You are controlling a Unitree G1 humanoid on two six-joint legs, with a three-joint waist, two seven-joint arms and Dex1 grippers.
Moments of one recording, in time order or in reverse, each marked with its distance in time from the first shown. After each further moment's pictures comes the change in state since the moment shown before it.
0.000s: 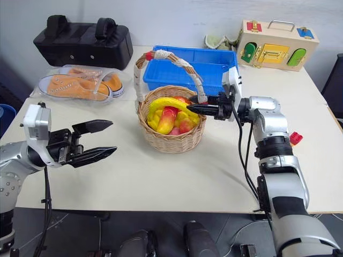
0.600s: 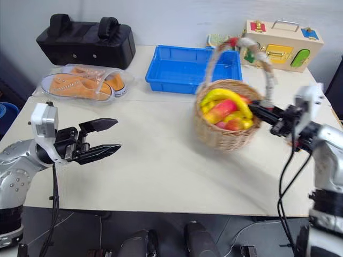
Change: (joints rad) left arm -0.057 -0.047 -0.063 0.071 0.015 -0.020 -0.021; right arm 0.645 -0.223 -0.485 -0.748 0.163 0.308 -0.452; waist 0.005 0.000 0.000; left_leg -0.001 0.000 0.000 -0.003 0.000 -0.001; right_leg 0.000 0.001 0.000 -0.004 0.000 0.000
